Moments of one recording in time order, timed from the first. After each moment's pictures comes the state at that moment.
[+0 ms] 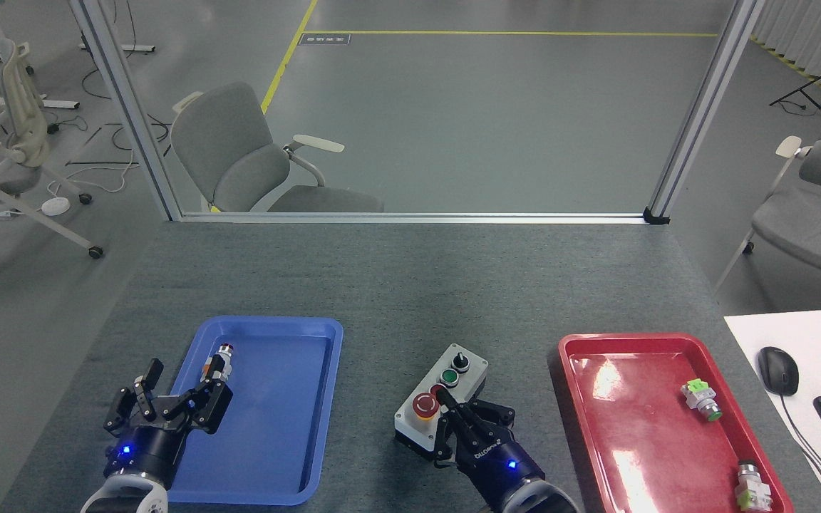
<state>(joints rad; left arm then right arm) -0.07 0.20 0.05 -1.41 -1.15 -0.14 0.13 -0.11 0.11 0.21 -1.33 1.58 -0.31 0.01</state>
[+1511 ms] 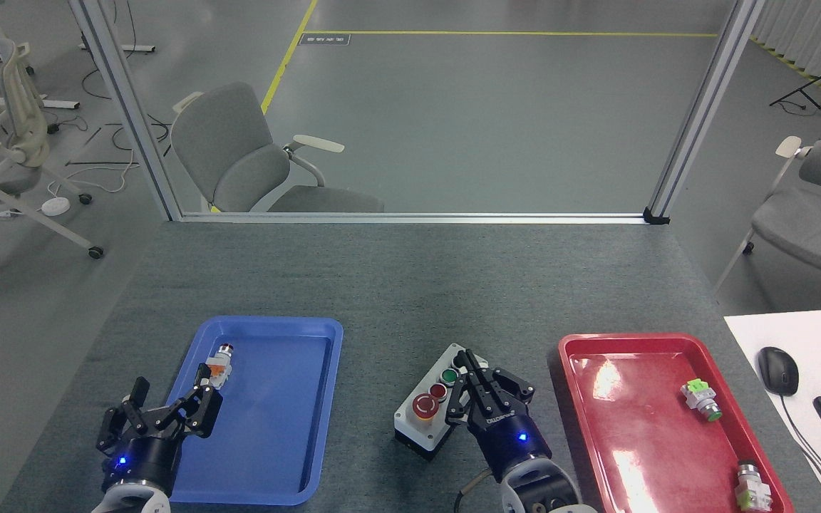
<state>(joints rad) -0.05 0.18 0.06 -1.41 -1.11 -0.01 0.11 -0.17 0.12 0.20 -1.29 1.49 -0.11 -0.07</state>
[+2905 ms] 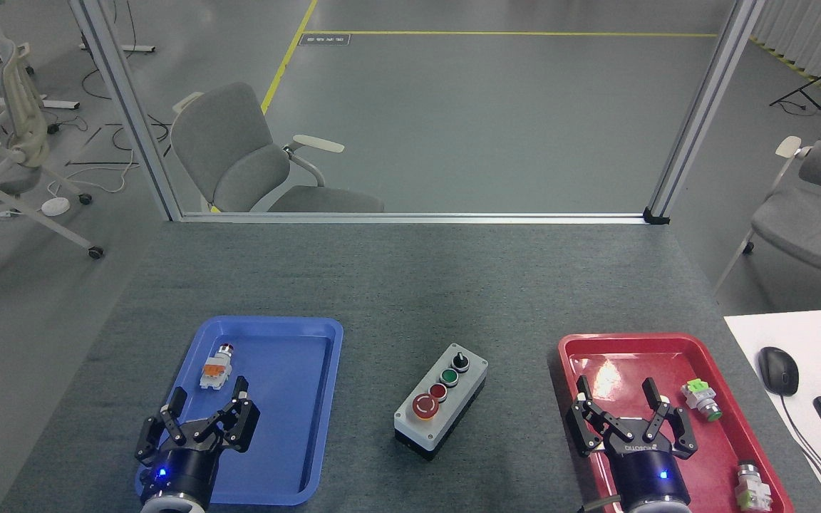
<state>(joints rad) -0.02 0.08 0.03 -1.45 -1.21 -0.02 0.10 0.00 0.02 -0.13 -1.47 1.45 -0.15 -0.11</state>
